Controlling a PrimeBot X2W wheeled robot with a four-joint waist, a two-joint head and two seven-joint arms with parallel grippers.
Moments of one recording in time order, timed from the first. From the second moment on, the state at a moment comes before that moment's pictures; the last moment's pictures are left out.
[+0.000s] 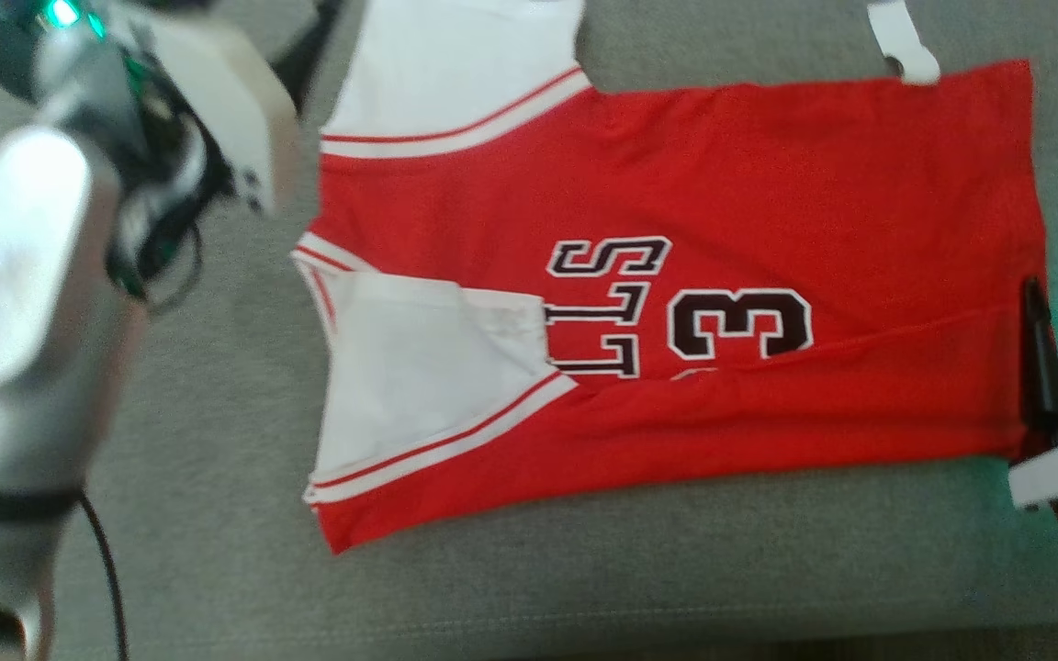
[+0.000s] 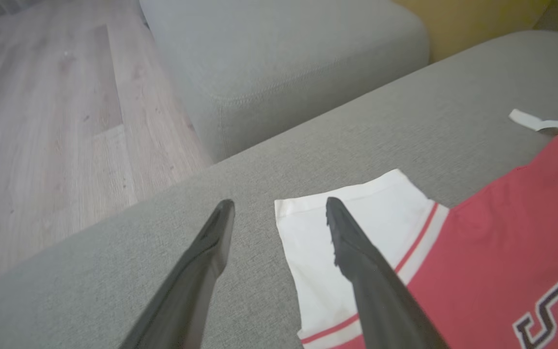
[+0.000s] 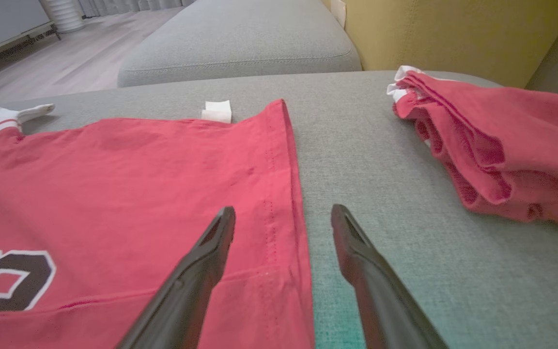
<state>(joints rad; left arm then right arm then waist) -0.84 0.36 -0.48 0.20 -0.40 -0.07 0.37 -0.04 -0.27 -0.13 0.06 0.31 0.13 -0.03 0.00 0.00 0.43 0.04</state>
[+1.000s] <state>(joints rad) -1.22 0.45 -0.65 0.74 -0.51 -0.13 0.48 -0.14 -0.22 -0.08 0.09 0.30 0.13 -0.11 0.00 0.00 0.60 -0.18</state>
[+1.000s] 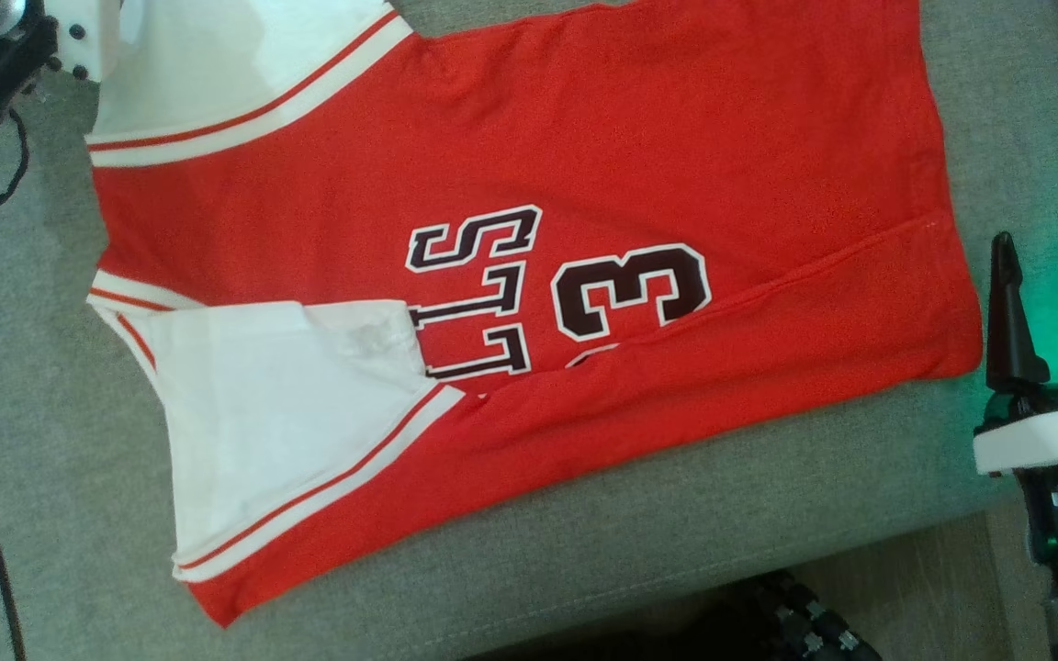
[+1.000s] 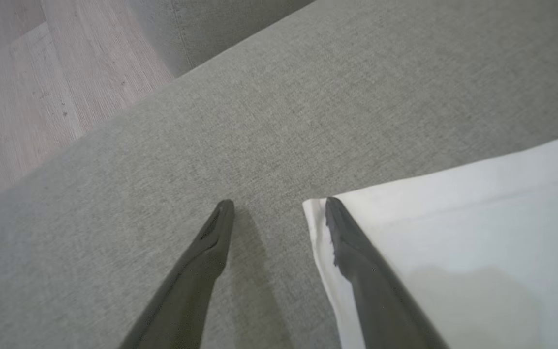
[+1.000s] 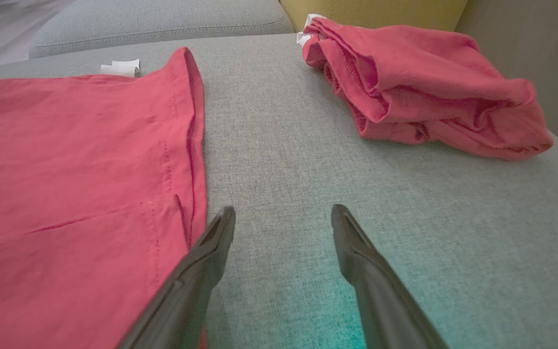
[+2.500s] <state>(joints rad) -1.24 0.50 -0.97 0.42 -0.67 -0.13 0.37 -0.72 -0.32 0.14 0.54 0.43 0.13 0.25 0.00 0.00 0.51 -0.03</state>
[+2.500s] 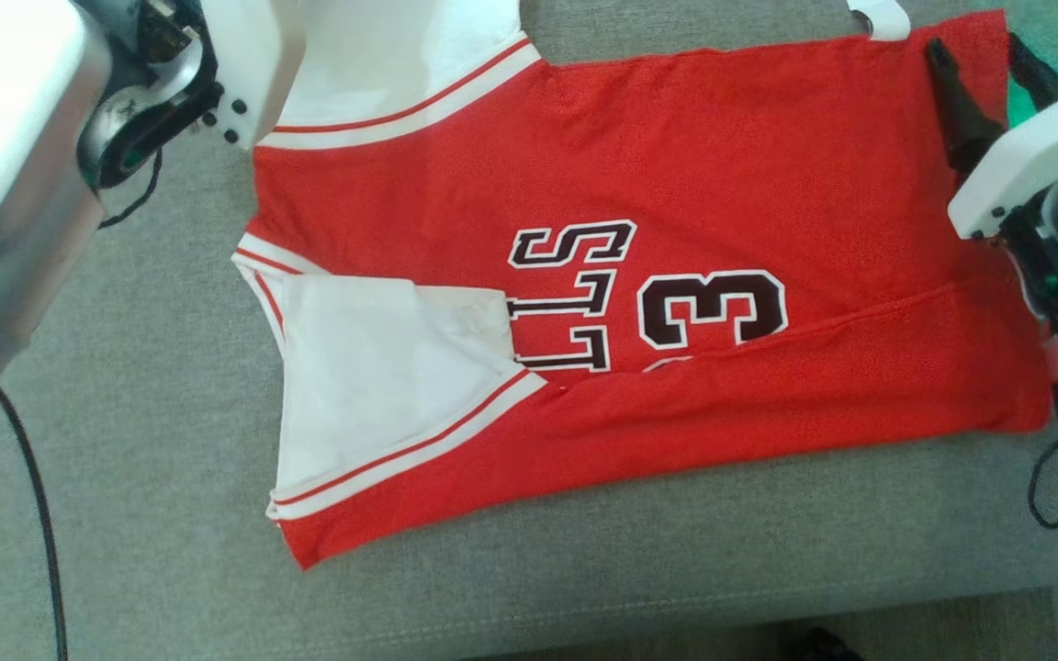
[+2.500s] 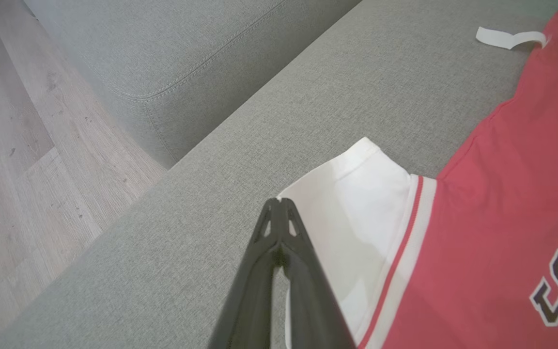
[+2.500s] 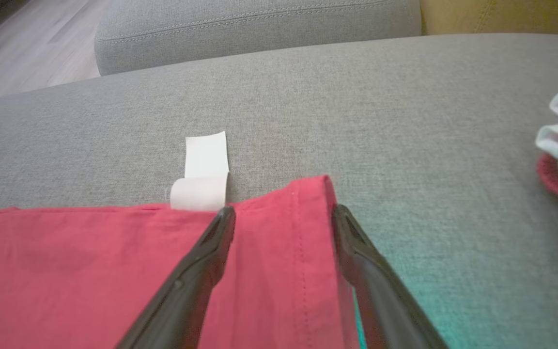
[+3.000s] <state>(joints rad) -1.24 0.51 -0.99 0.41 -0.68 -0.13 0.36 -0.79 -0.33 0.21 0.63 0.46 0.13 0.19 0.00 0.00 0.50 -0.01</state>
